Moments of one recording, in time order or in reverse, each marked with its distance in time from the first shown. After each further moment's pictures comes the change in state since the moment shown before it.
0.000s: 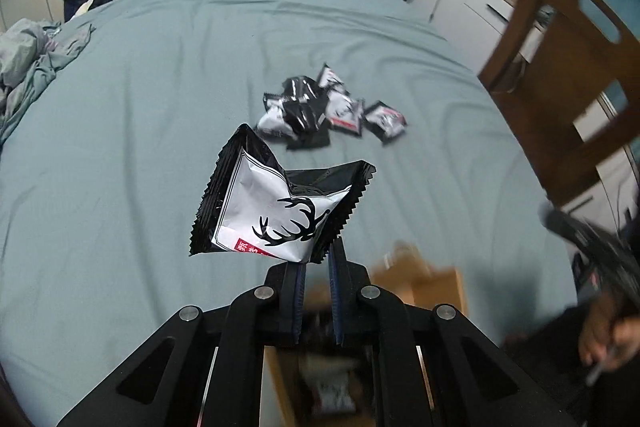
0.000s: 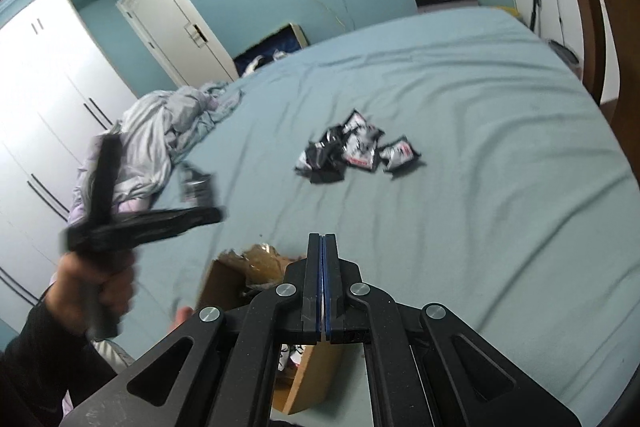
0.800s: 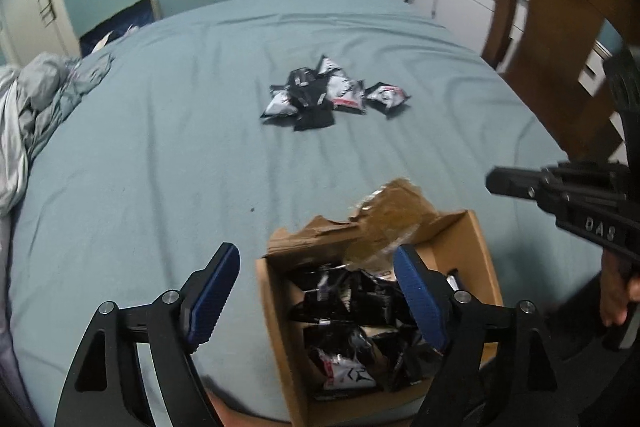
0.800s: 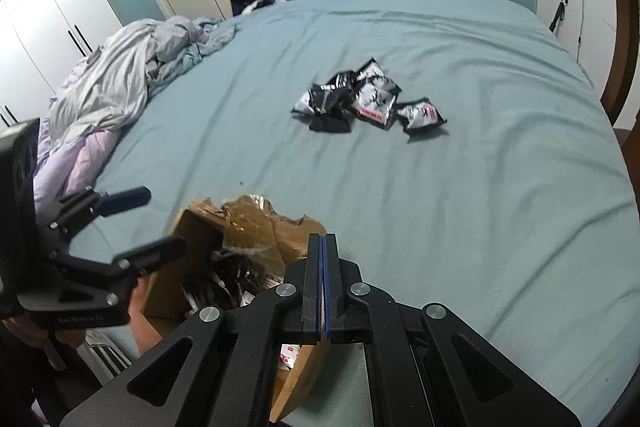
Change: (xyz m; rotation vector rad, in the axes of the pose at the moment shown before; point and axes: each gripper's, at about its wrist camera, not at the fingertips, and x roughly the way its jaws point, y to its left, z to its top) left arm 0.021 -0.035 -0.043 0.076 -0.077 0.141; right arm 0.054 0.051 -0.003 -0.156 0.156 -0.123
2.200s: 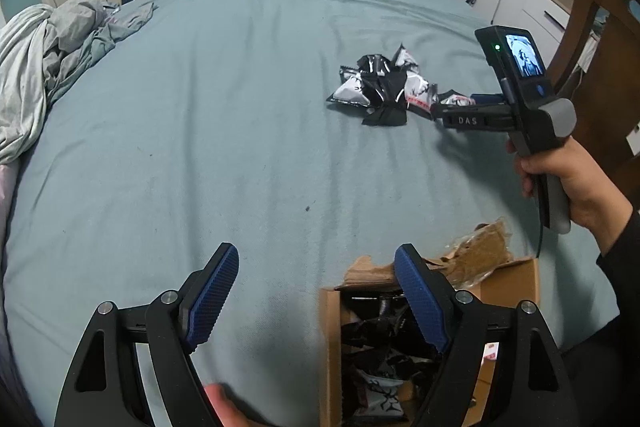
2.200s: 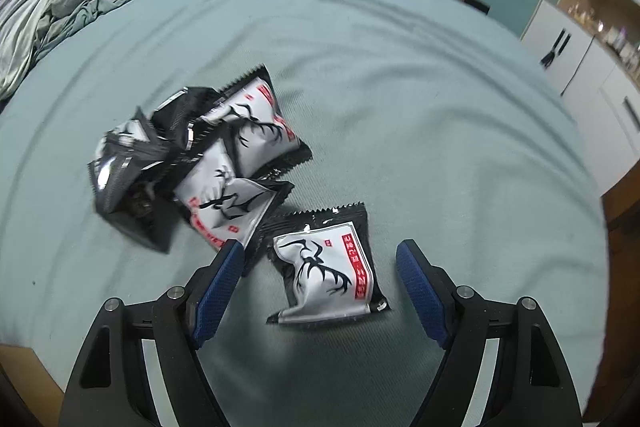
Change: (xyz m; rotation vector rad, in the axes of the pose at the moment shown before) left arm 0.034 0.043 0.014 -0.173 0.079 0.073; right arm 0.199 -0.060 0.124 -0.177 0.082 -0.295
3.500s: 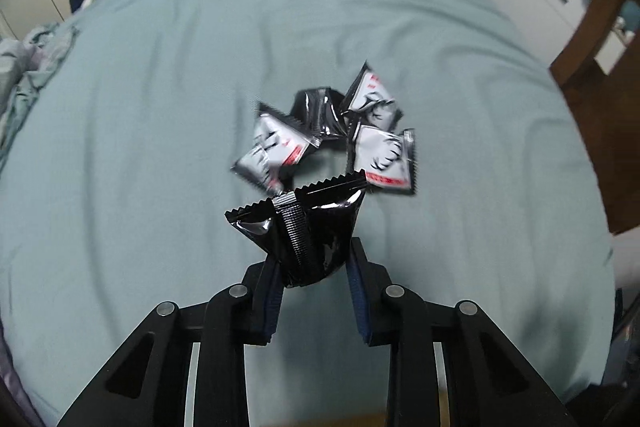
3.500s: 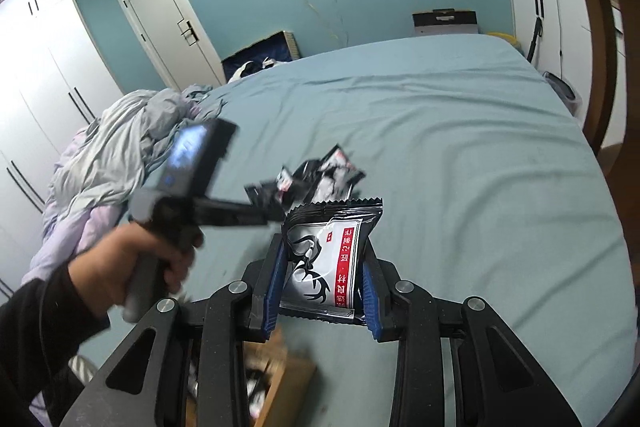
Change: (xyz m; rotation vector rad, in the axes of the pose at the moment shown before) left arm 0.077 -0.066 0.118 0.096 0.115 -0.040; right arm -0.218 -0.049 -0.133 0.283 -0.267 0.336
